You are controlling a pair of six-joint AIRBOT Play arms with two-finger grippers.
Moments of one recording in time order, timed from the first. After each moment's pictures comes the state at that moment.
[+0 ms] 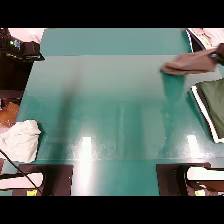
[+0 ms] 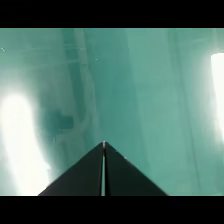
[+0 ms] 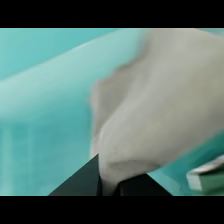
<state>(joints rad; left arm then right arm) 0.07 -1.44 1.86 1.20 -1.45 -1.41 -0.51 -1.46 1.61 -0.96 1.05 1.36</state>
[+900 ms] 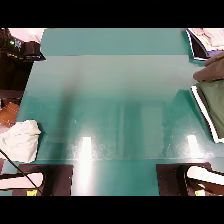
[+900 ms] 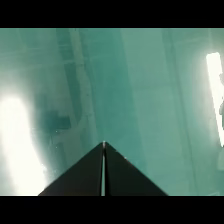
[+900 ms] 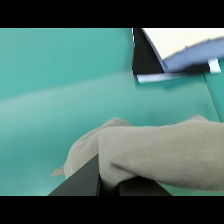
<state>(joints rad) 0.06 -1.44 1.86 1.19 -1.45 -1.41 -0.65 -1.33 1.89 -1.10 1.29 1.32</state>
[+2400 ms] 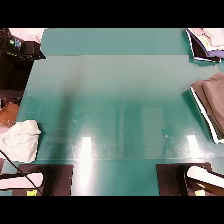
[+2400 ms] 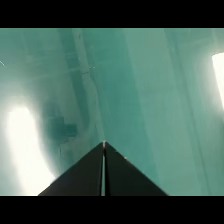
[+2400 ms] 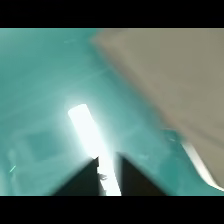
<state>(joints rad) 0.06 -1.44 1.86 1.19 -1.42 -1.36 -0.66 -1.27 1.91 -1.18 1.81 1.60</state>
